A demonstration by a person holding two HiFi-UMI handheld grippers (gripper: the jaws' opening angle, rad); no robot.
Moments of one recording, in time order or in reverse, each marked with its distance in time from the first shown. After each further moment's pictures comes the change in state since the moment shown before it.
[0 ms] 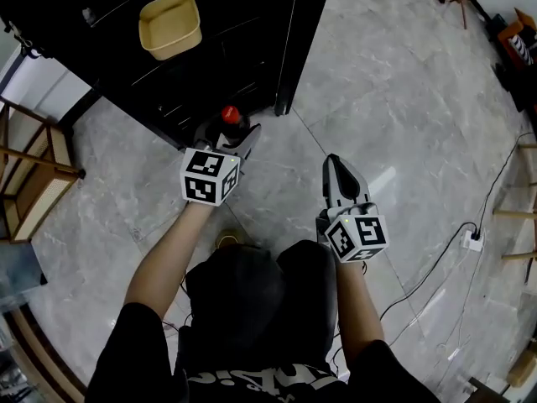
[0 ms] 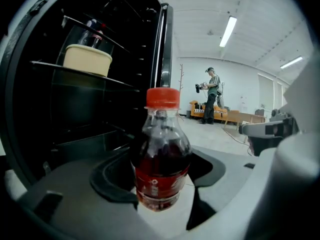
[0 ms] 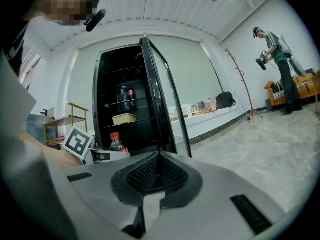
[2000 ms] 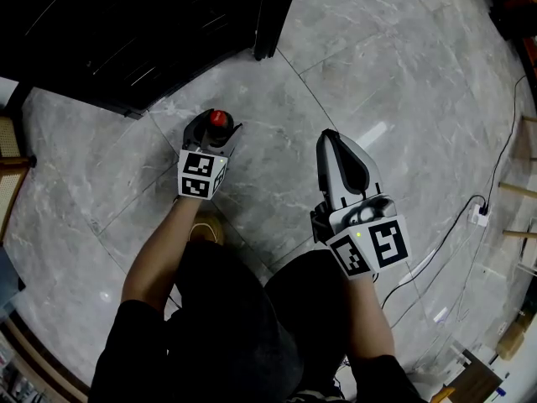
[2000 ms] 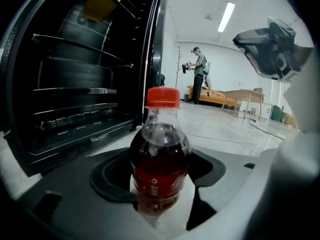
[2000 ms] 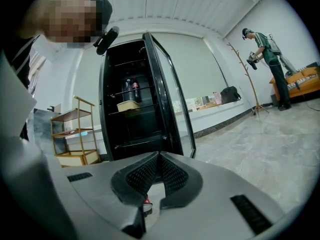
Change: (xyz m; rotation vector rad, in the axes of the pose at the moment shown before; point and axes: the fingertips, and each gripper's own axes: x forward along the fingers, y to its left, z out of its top) left arm 0.077 -0.007 -0.267 0.017 0.121 -0.021; right arm 0.007 -0.003 -0.069 -0.012 0.020 0.065
